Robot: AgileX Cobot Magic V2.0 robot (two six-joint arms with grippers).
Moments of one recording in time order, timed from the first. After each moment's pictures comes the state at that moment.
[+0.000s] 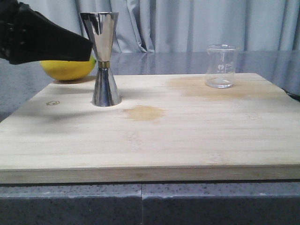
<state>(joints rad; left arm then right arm) -0.12 1.55 -0.82 -1.53 1.16 2.07 0.17 1.27 -0.53 -0.43 -0.93 0.16</state>
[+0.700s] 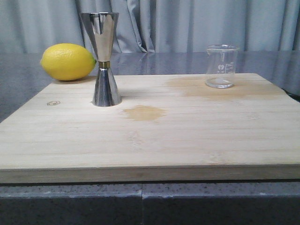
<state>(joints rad) 0.43 1.06 -0.97 -1.71 0.94 1.67 0.17 1.14 -0.95 -0.36 -0.12 0.04</state>
